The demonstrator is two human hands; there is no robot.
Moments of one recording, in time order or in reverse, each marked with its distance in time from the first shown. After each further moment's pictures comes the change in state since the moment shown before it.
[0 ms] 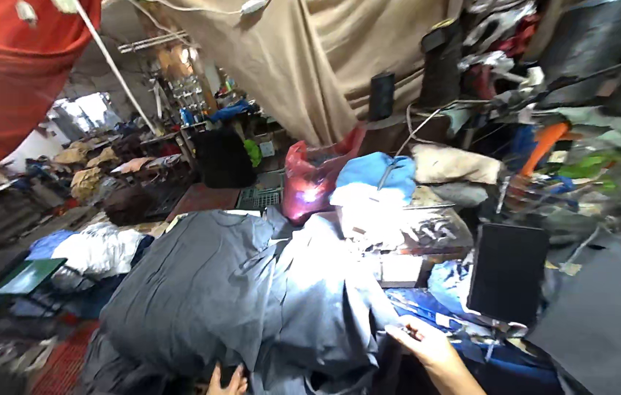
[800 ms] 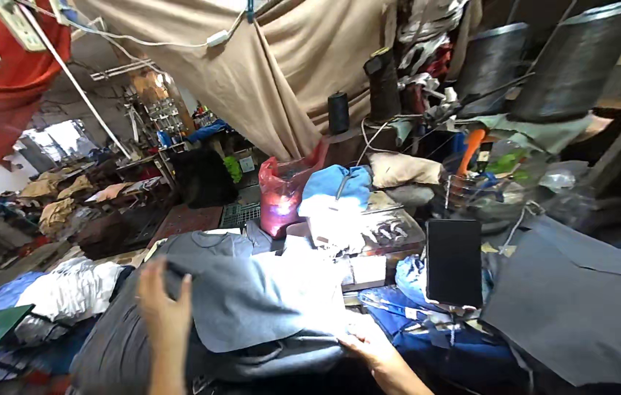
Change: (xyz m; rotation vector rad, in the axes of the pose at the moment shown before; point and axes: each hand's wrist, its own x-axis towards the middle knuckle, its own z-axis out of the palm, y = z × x) left_hand 0.047 0.270 0.018 0.522 0.154 1.023; right_hand -0.014 -0.014 0.043 0.462 -0.172 0.184
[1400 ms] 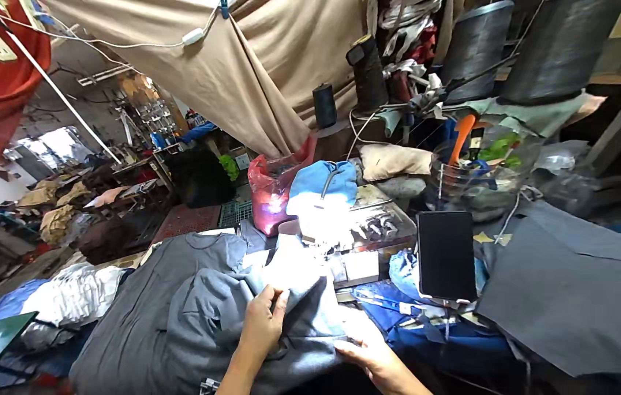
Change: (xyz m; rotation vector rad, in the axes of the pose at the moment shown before) left_hand -0.068 0.079 0.116 -0.377 -0.490 0.185; right_hand -0.009 0.003 -0.008 0.144 -0.098 0.065
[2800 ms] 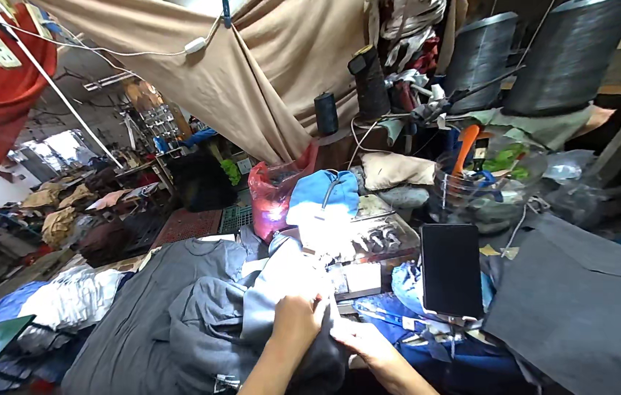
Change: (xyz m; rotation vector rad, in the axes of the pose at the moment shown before) left_hand 0.041 0.044 0.045 0.316 -0.262 -0.114; right_hand 0.036 -0.030 -0.004 -0.280 -0.031 -0.035
